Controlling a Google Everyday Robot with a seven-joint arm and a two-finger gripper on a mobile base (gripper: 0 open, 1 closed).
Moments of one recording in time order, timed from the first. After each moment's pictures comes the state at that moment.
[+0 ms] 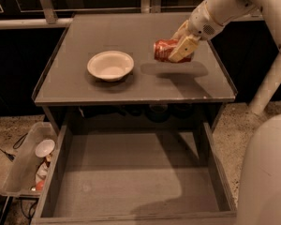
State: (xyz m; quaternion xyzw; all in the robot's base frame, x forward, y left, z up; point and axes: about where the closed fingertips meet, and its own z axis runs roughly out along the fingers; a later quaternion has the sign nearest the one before) arm 0.698 -0.132 0.907 -0.62 0.71 0.12 0.31
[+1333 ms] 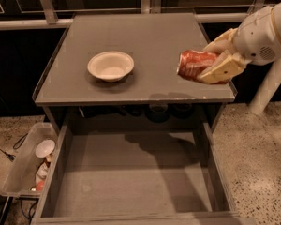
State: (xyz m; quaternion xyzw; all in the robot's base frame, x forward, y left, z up) arm 0.531 -0.172 0.963 -0.59 0.71 0.09 0.38
